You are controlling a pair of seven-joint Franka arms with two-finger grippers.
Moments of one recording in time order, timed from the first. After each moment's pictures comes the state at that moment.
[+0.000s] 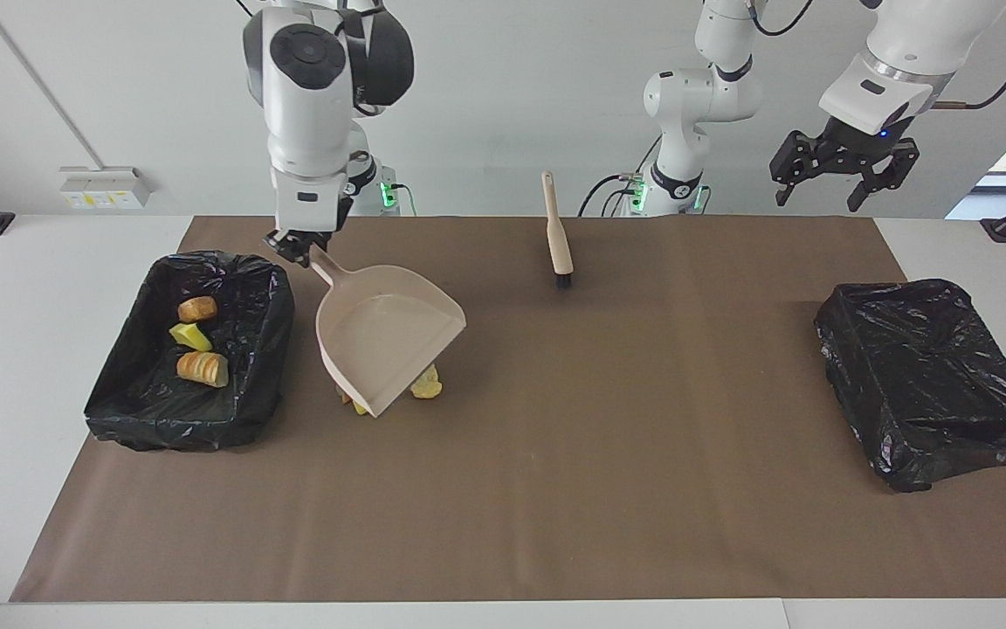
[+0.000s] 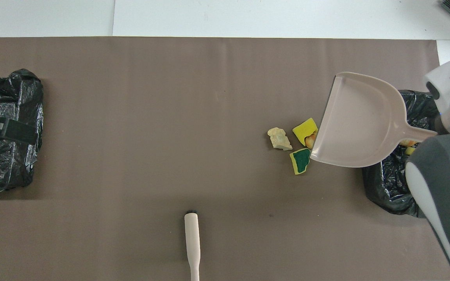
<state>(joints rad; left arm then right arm) -0.06 0.01 -0.08 -1.40 0.03 1.38 0.06 0.12 0.22 0.33 -1.62 -0.19 1.61 -0.12</state>
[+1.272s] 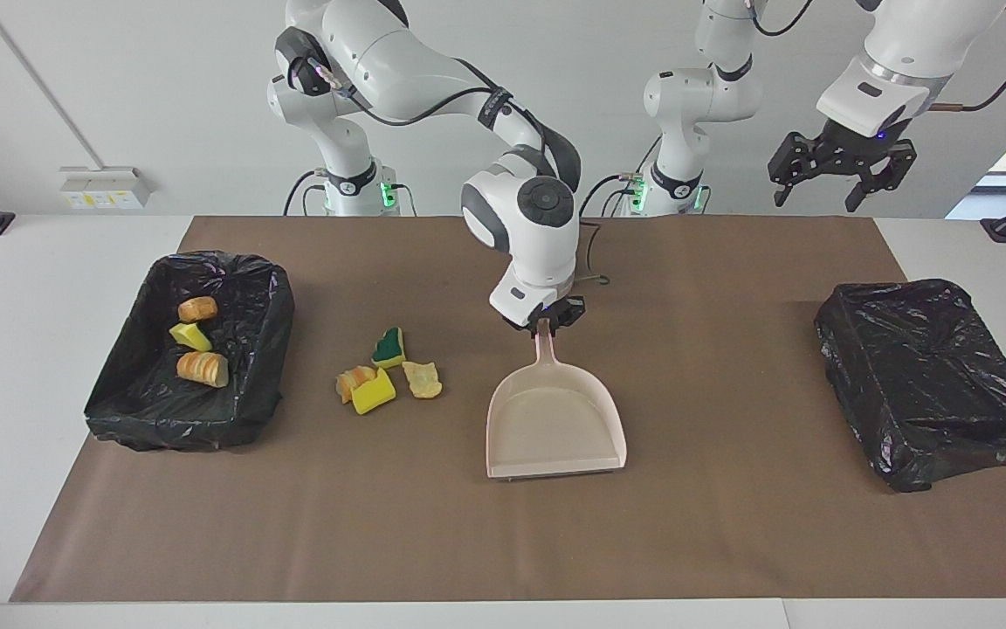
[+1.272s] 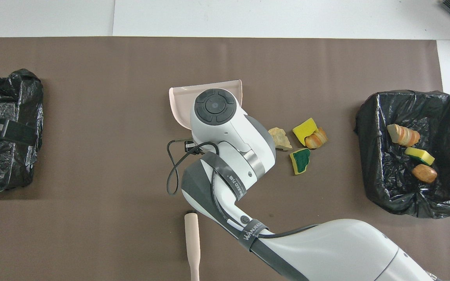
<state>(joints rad) -0.06 0.00 -0.09 -1.43 0.03 1.38 0.07 0.38 0.59 0.33 -1.41 -0.01 1.95 0.76</state>
